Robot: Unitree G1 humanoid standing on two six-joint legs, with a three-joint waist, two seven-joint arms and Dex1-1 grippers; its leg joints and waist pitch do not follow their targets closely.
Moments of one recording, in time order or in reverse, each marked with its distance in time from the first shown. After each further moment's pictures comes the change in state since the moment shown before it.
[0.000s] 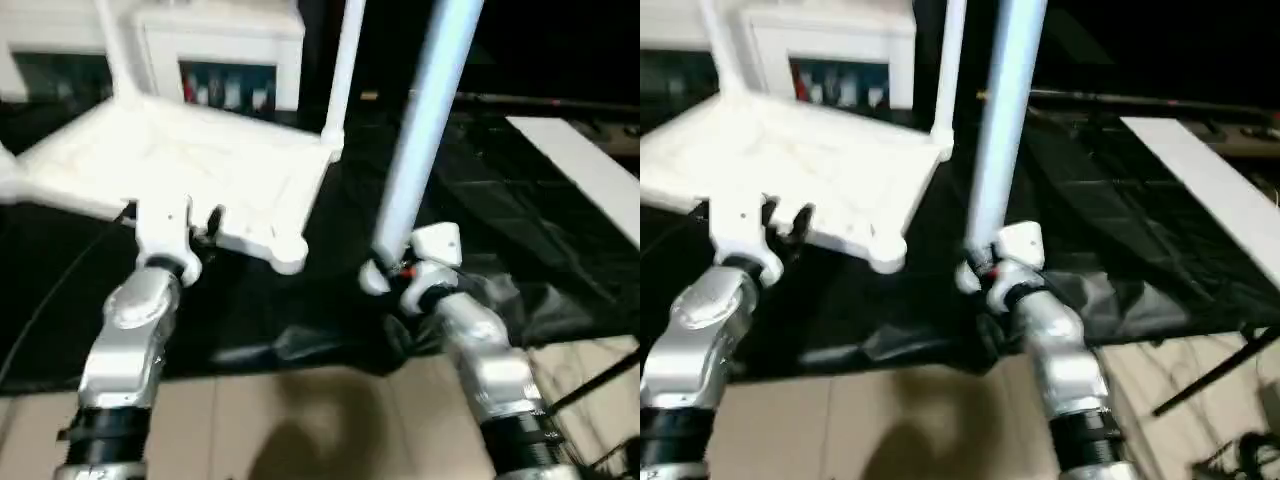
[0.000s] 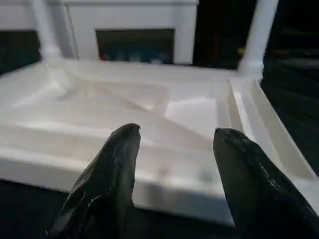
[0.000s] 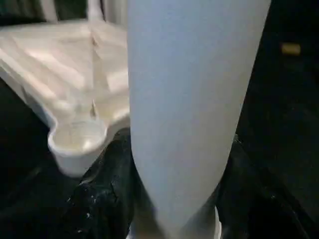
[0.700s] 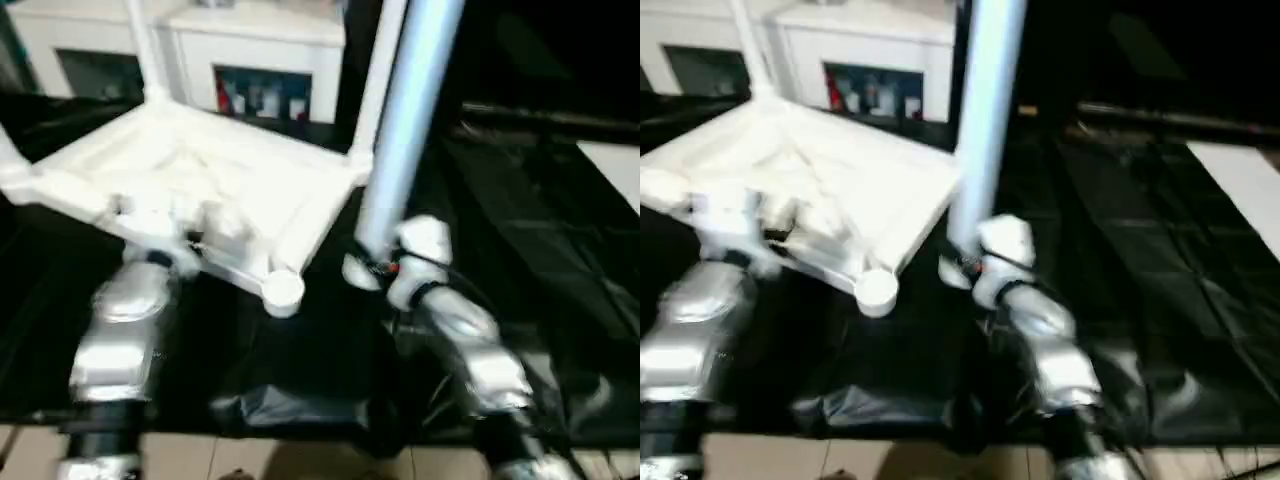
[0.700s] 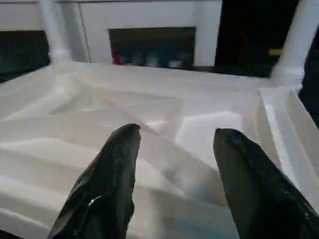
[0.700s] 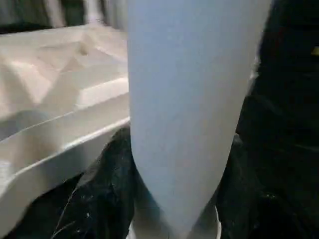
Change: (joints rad) left arm -0.024 -0.015 -0.040 0.005 -0.003 -0.001 -0.017; right arm 0.013 -0.014 -0.060 0.023 0.022 -0.025 0.003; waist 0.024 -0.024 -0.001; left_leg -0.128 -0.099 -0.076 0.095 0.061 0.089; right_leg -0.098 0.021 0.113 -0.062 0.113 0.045
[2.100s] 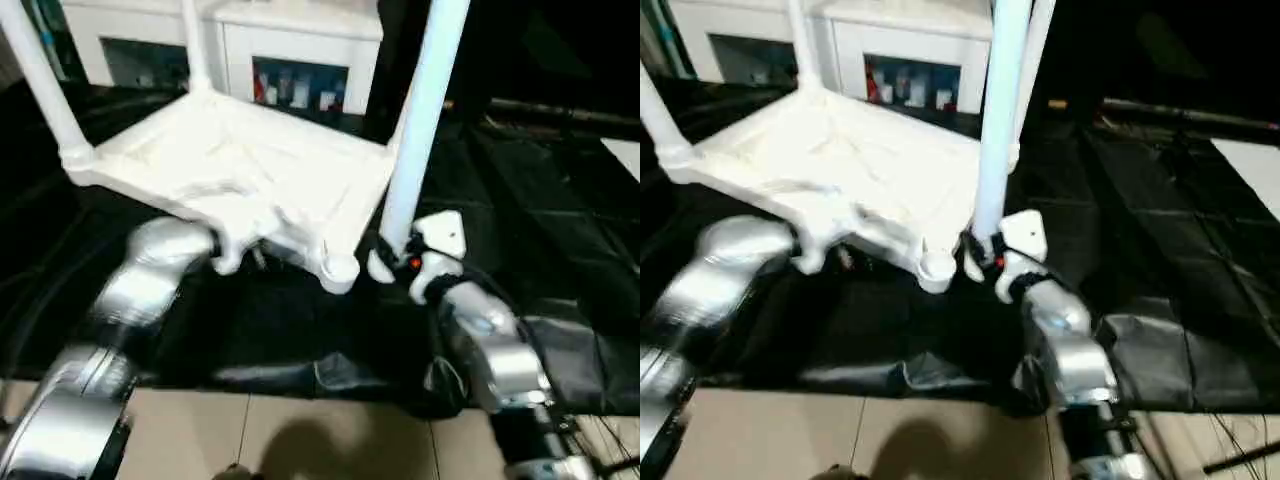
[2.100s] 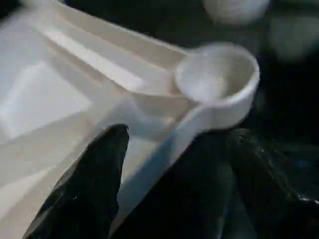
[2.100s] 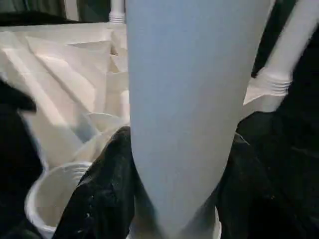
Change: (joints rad) left arm -0.460 0.189 -0.422 0.678 0.218 -0.345 -0.821; right arm -0.009 -0.092 0.010 -0.082 -0.023 0.041 0.013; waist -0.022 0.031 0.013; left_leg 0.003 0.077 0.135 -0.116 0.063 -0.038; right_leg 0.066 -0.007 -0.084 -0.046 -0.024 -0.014
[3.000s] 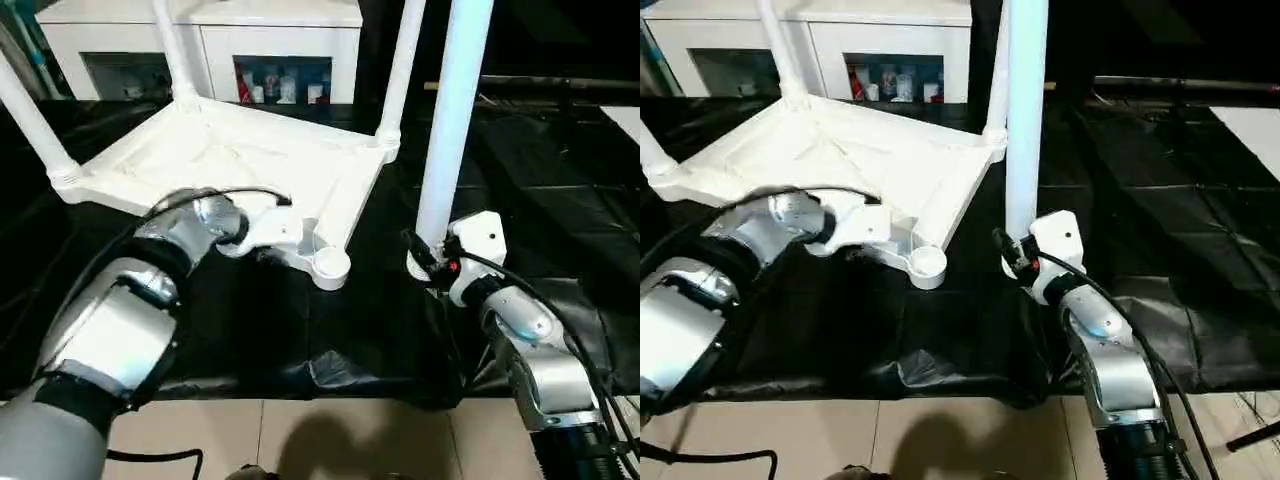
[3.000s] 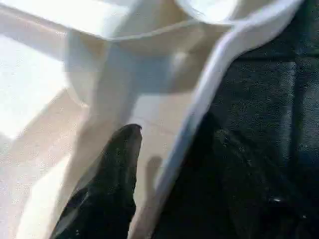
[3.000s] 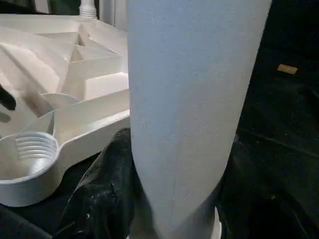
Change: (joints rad) left arm -0.334 -0.090 -0.211 0.559 0.307 -0.215 0.073; right arm 0.084 -0.091 -0.015 -0.161 -0.035 0.056 -0.010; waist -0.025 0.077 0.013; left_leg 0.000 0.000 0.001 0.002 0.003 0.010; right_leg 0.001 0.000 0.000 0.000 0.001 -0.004
